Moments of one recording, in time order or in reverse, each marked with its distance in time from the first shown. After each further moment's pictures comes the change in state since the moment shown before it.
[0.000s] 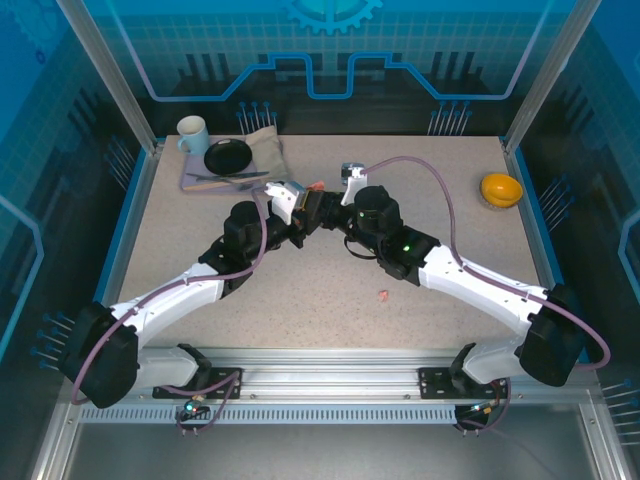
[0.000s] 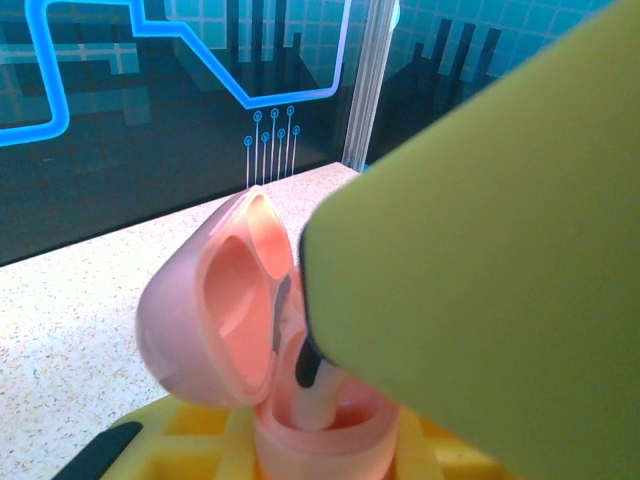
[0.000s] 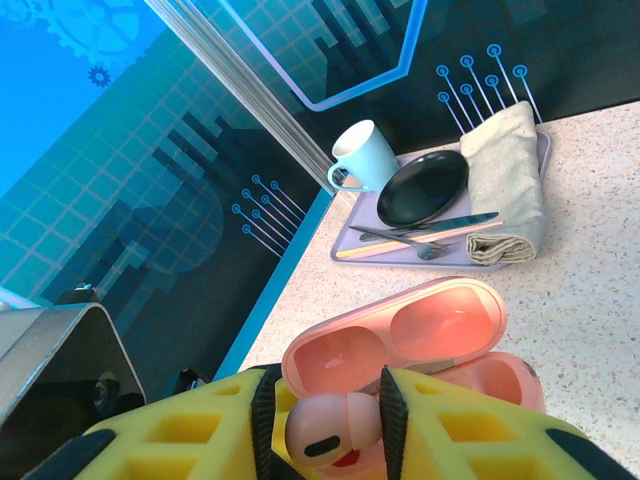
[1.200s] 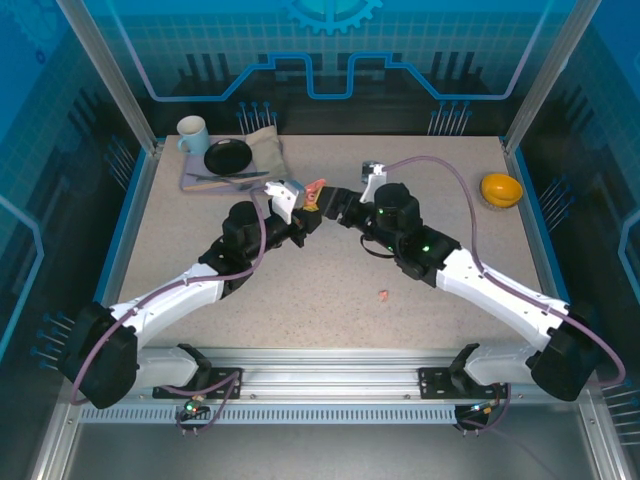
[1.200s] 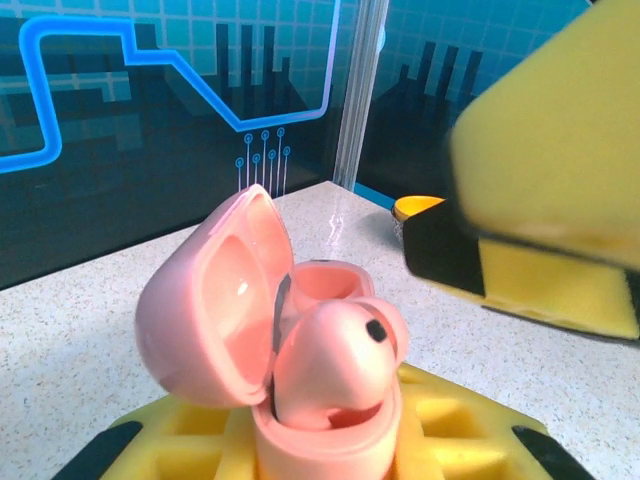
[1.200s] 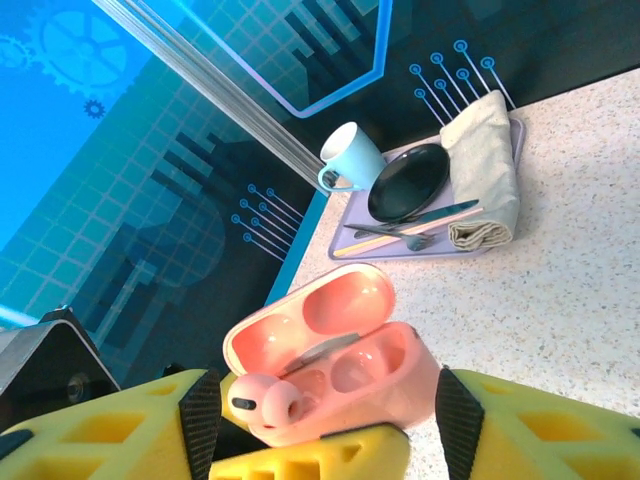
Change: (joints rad) left arm -0.005 -0.003 0.000 0.040 0.013 0.004; right arm -0.078 -0.112 -0.029 -0.101 -0.059 0.083
